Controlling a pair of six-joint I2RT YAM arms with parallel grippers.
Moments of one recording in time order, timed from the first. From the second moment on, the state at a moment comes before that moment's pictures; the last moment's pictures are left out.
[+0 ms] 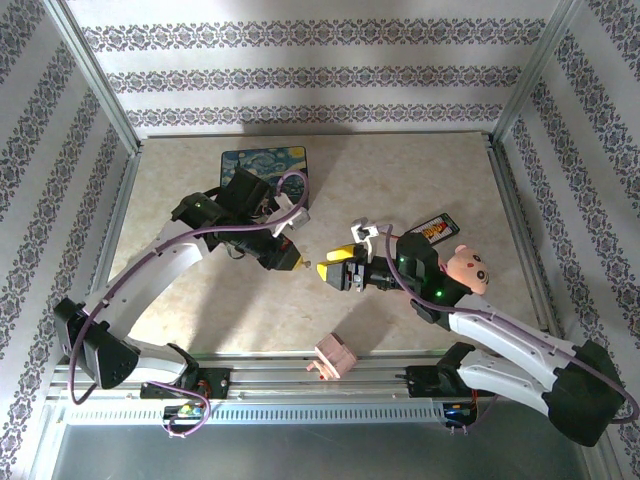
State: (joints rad) left arm -0.57 1.38 1.39 -1.09 0.72 0.04; right arm 0.71 0.98 0.54 0.24 -0.57 0.55
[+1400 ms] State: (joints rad) left arm -0.57 1.32 1.39 -1.04 0.88 0.12; right arm 0.71 1.06 0.59 0.40 -0.79 0.58
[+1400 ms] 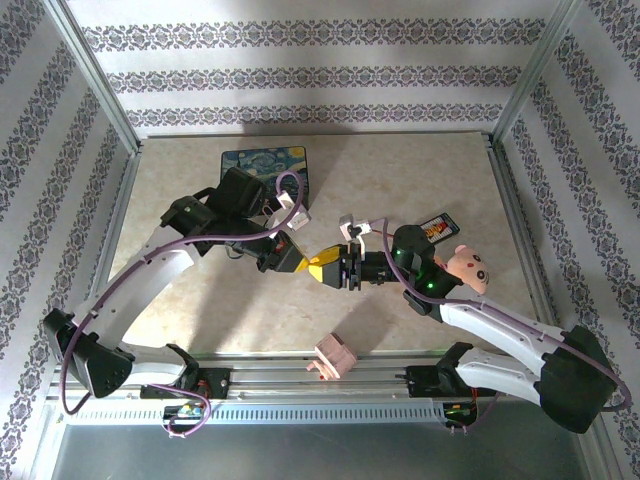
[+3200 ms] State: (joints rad) left arm -0.56 1.30 1.09 -0.54 -0.08 -0.54; right arm 0.60 1.16 0.55 0.27 -0.40 0.69
